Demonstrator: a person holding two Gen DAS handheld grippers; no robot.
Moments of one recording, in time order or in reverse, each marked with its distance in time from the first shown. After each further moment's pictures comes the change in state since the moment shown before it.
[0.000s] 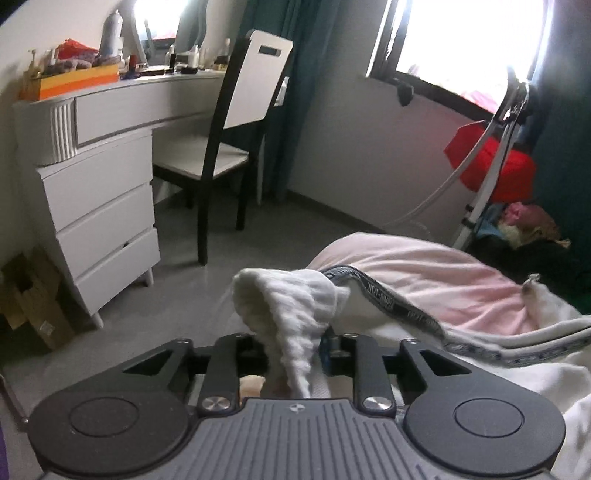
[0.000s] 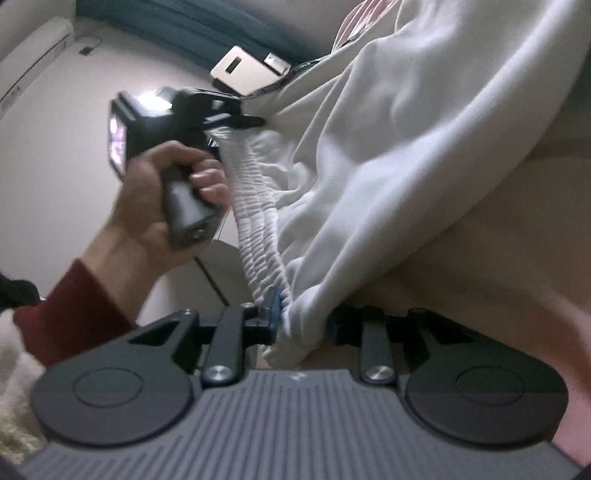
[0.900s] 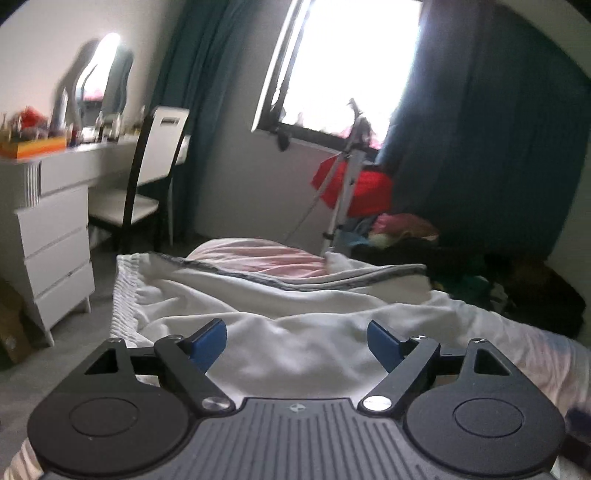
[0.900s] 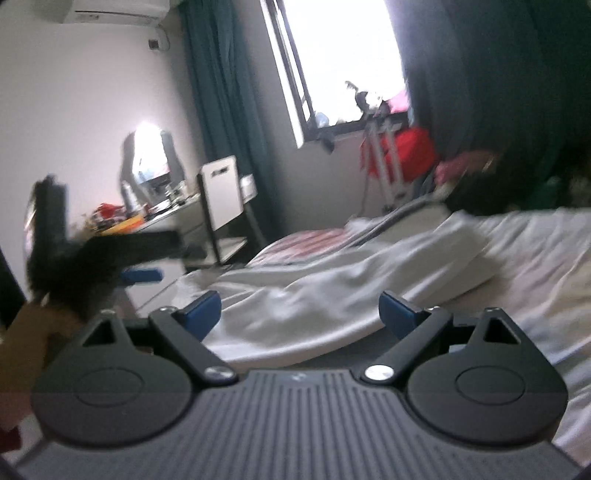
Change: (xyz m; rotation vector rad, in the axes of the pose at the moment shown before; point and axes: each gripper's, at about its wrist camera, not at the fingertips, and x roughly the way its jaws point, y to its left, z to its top) left arm -0.309 -0.140 -0.164 0.135 -0.218 -0.269; right arm -0.345 0.036 0.014 -0.642 -0.463 -0.411
